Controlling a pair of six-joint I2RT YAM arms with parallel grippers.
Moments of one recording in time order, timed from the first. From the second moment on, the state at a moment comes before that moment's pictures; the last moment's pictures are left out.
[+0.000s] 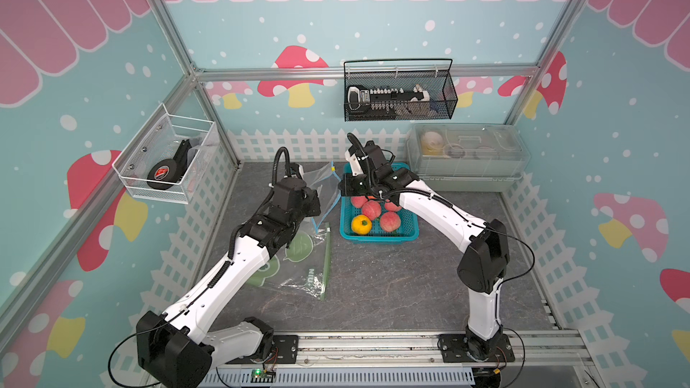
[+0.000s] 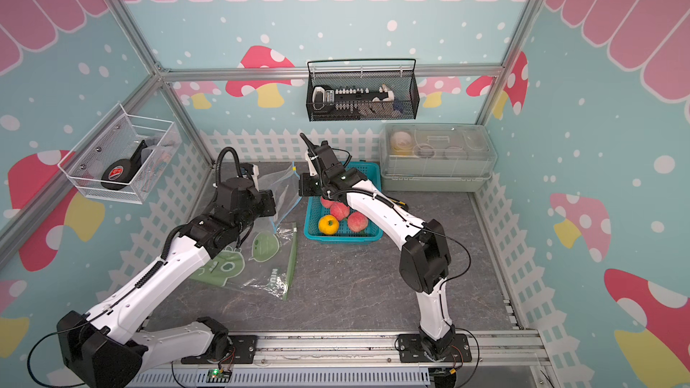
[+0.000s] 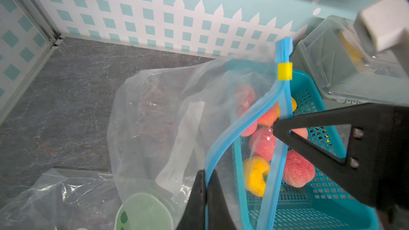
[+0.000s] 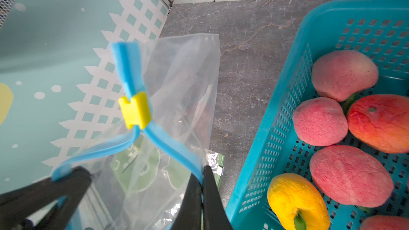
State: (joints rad) left arm -0.47 1.21 1.09 -0.42 -0.26 -0.40; right arm 0.71 1.97 1.91 -0.58 -0.20 0.52
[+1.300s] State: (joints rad) left arm -0.52 1.26 1.19 -0.55 -0.61 -0.62; right arm 0.75 2.14 2.20 -0.93 0.15 0.34
